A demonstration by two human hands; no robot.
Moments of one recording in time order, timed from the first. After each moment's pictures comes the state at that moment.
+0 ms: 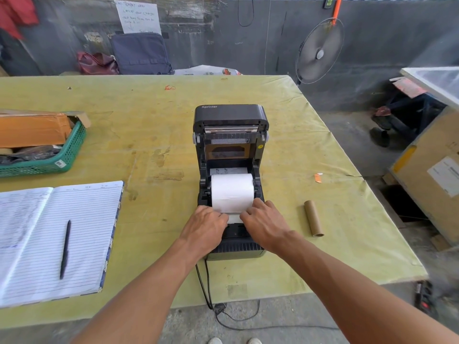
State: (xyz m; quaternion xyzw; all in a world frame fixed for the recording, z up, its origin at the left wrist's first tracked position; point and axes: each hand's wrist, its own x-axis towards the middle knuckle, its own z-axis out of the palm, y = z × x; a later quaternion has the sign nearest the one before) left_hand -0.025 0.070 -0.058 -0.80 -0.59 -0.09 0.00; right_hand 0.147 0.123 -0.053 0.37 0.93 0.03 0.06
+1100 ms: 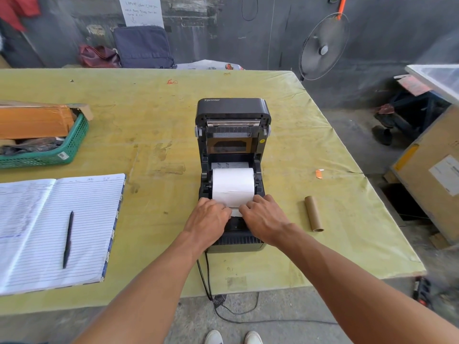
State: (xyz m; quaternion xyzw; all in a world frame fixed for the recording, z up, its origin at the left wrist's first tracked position) left_hand -0.022 0.072 -0.067 -0.79 -0.60 -0.11 0.01; right_hand 0.146 0.122 -0.053 0.36 0.93 0.03 0.05
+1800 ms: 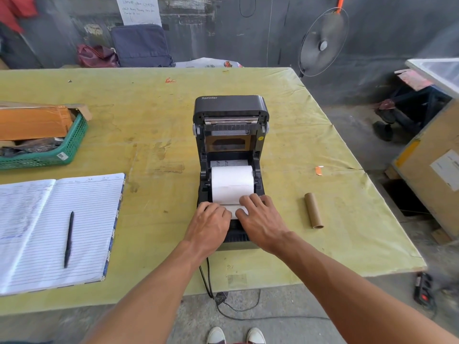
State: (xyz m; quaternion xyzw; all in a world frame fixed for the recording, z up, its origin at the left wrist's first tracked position) left_hand -0.010 0.054 -0.066 -0.80 -0.59 -0.12 0.06; right_hand 0.149 0.105 -0.060 0.35 0.93 0.06 0.01
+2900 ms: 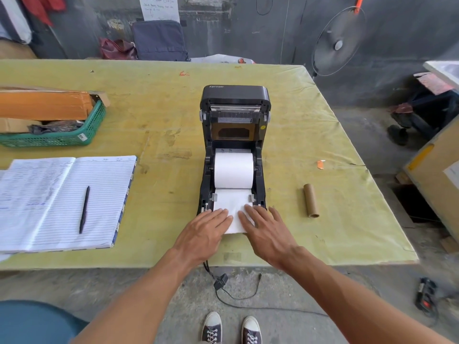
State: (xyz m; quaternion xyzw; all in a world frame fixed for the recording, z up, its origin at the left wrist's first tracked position) left_hand -0.002 -0.017 -0.075 -0.81 -0.58 -0.12 0.01; right_hand 0.192 0.048 -0.076 0.34 0.94 0.00 0.05
